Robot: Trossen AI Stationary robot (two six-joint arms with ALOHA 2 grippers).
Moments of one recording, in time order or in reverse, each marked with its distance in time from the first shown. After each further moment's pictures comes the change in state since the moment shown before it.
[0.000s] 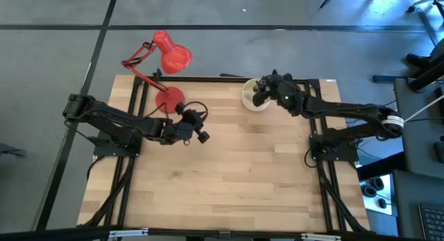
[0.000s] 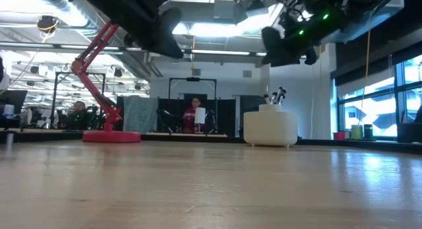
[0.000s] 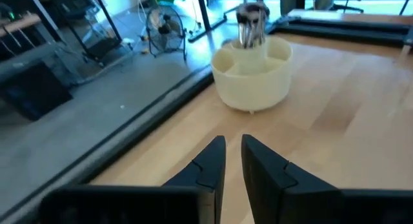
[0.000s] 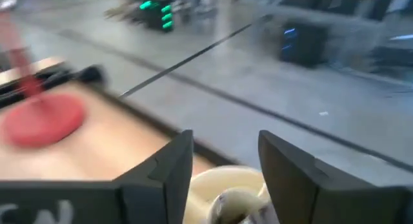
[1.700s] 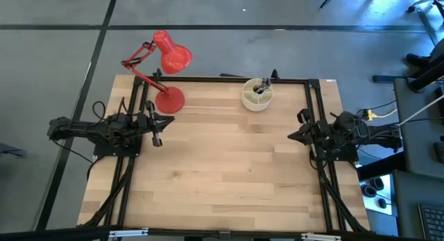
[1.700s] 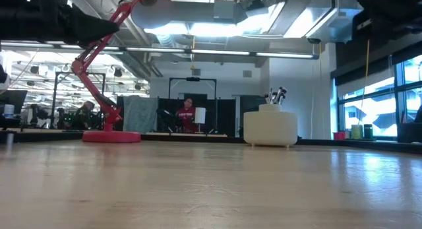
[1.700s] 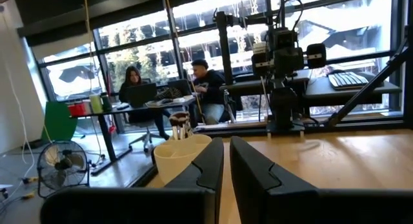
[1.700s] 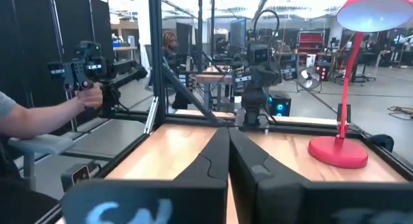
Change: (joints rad) left arm 0.102 -1.176 -0.713 0.245 0.564 0.465; right arm 0.415 -1.088 -0.498 -0.202 -0.687 -0.159
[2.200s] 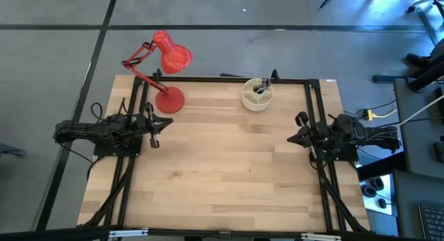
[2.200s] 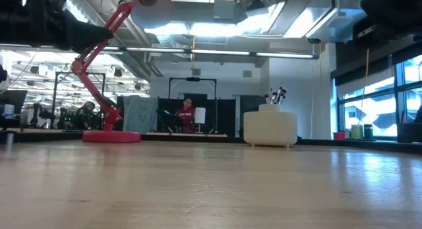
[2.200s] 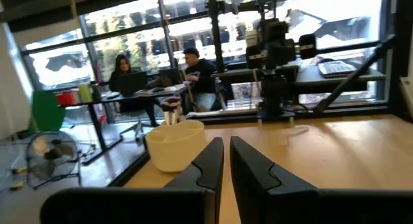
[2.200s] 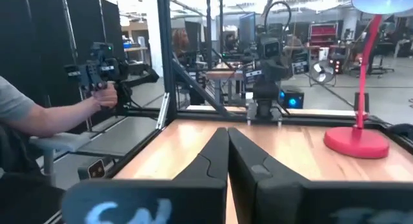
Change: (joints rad) left arm 0.000 -0.149 0.000 -0.207 0.027 -0.029; right arm 0.000 -0.053 -0.055 0.001 -0.045 0.046
